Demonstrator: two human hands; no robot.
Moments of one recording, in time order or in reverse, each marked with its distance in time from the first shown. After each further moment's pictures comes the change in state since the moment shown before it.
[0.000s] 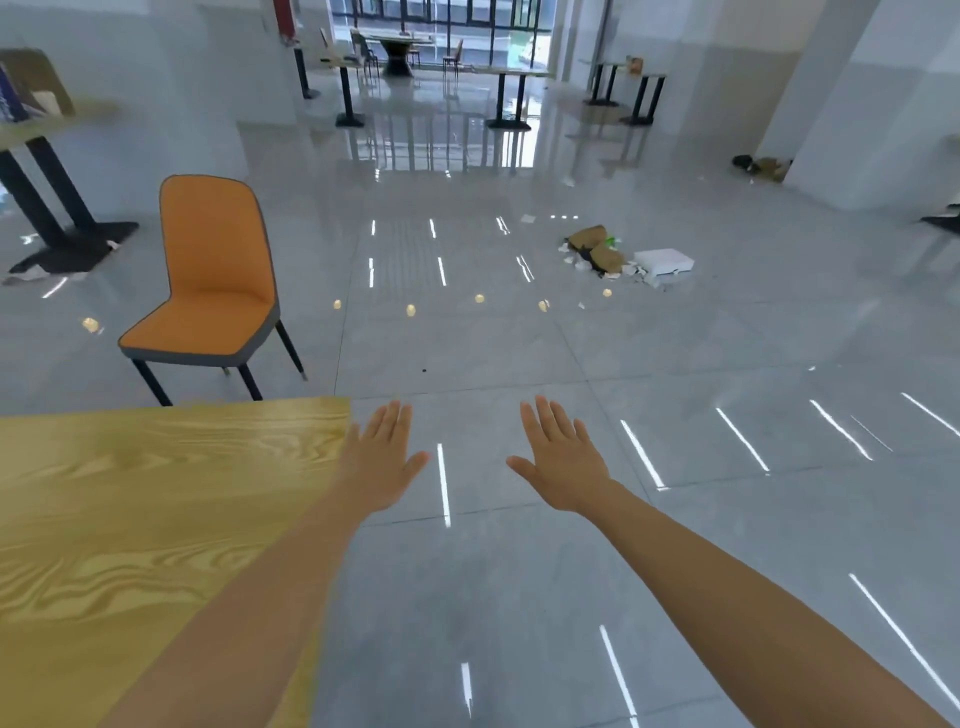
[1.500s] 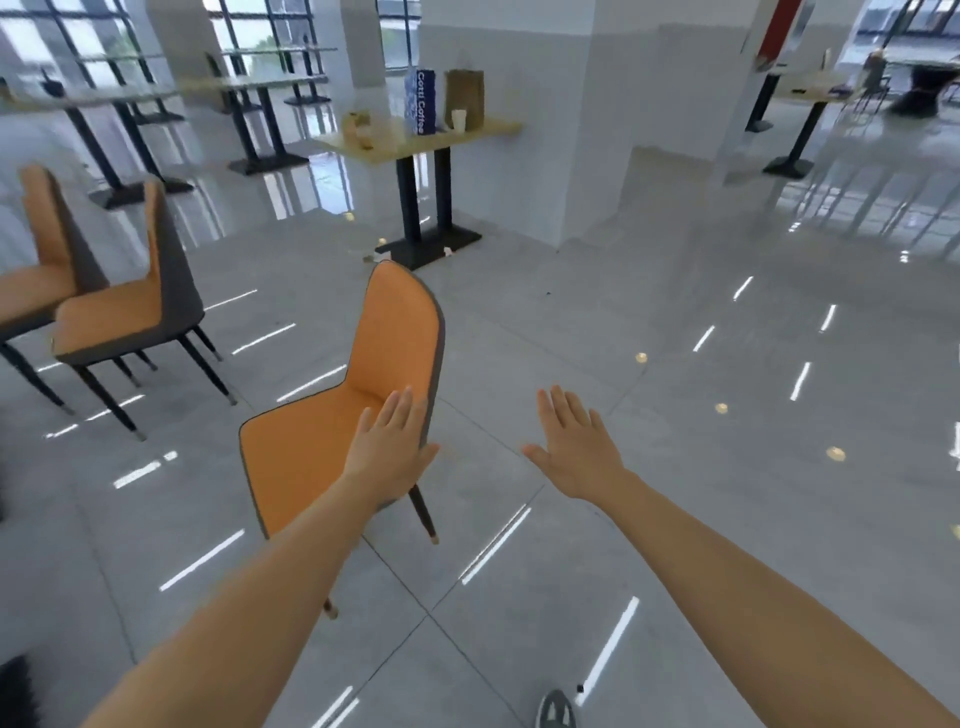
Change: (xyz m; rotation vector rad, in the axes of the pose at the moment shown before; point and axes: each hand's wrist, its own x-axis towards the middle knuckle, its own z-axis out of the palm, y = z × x) left_hand 0.868 -0.438 -0.141 -0.103 0.071 -0.863; right_hand 1.158 -0.121 -0.184 -0.092 -0.107 -0.842
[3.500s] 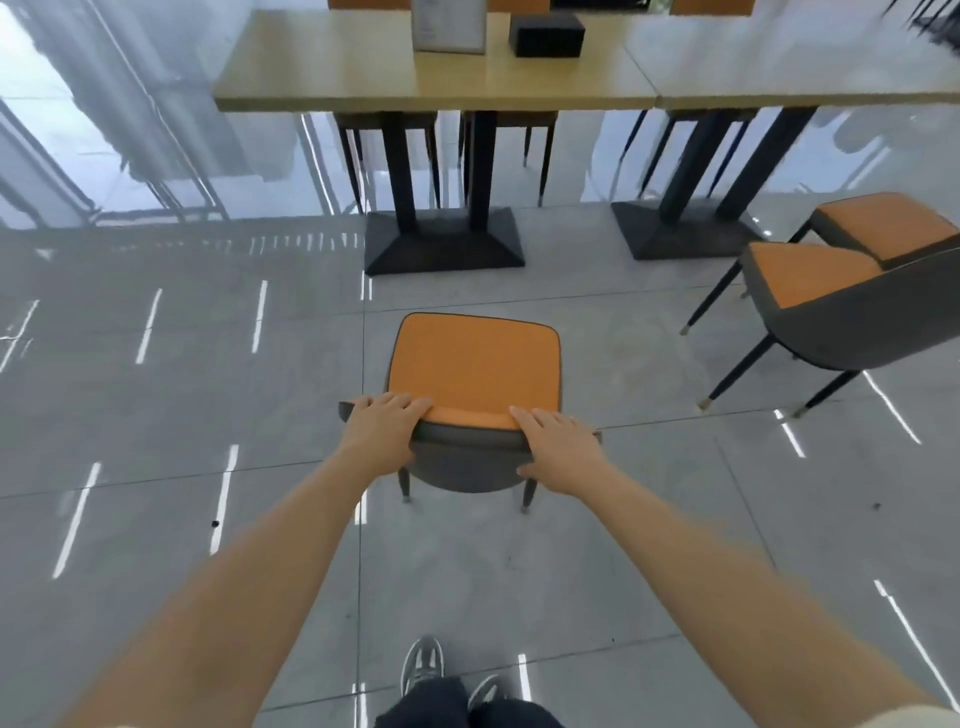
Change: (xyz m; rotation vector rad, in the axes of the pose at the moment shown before) left_hand 0.516 -0.004 0.009 -0.550 -0.075 -2.065; right_hand 0.752 -0.131 -0.028 -0.756 -0.483 -2.200
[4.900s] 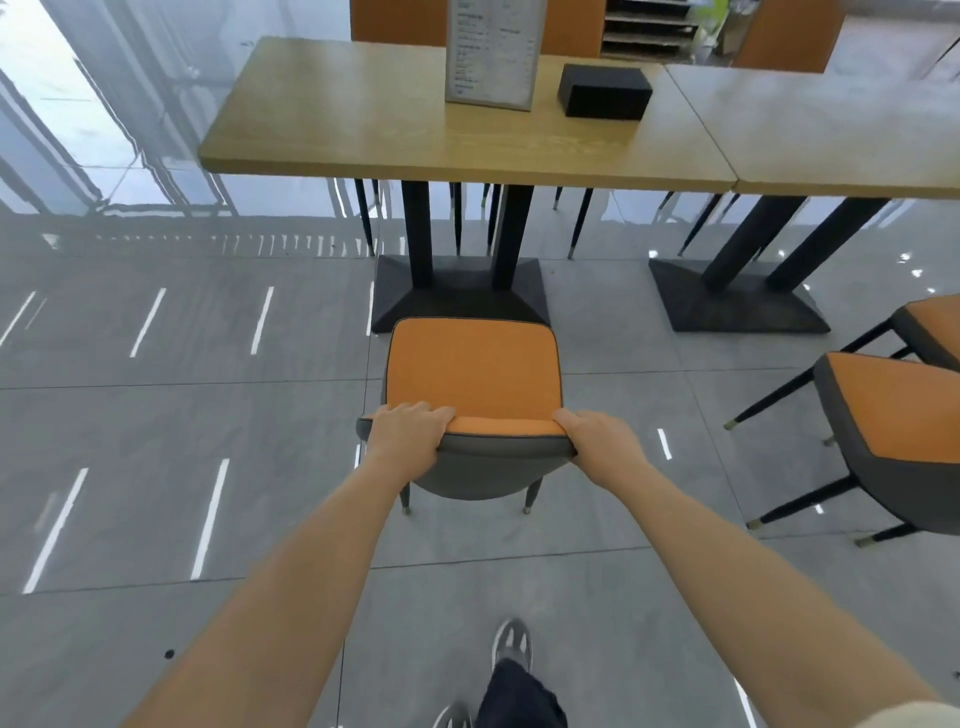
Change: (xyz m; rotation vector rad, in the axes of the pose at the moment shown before) left_hand 0.298 -0.112 -0.105 -0.058 0.131 -0.064; right_hand 0.308 0.088 -0.159 -0.125 0.178 -0.034
